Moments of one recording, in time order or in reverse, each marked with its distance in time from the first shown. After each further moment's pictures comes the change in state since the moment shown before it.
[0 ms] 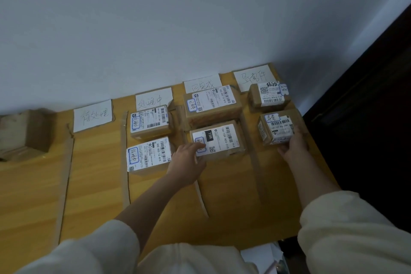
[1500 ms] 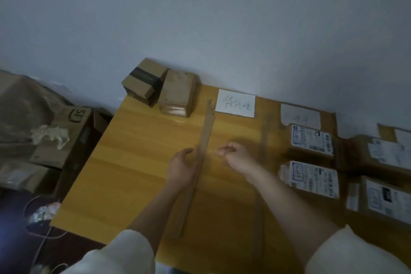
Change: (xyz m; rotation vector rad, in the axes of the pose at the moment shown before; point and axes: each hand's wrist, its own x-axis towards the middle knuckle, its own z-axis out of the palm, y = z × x) left_hand -0.133 -0.408 -0.114 -0.534 0.384 -0.579; right_hand -0.340 0.338 0.322 -1.347 -0.892 -0.340
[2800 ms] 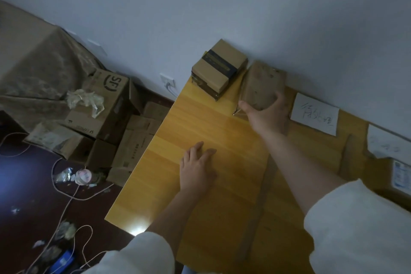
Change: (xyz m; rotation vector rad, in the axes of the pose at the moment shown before) left_hand 0.056 -0.132 -0.090 0.301 0.039 0.058; right_hand 0.115 -0.147 0.142 -0.235 0.520 -0.114
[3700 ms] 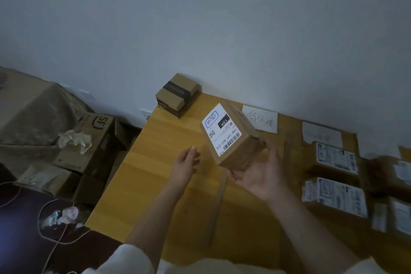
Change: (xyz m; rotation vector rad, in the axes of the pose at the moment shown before) left_hand -0.065 0.123 -0.049 -1.043 -0.074 -0.231; right_hand -0.103 0.132 -0.142 1.380 -0.714 0.492
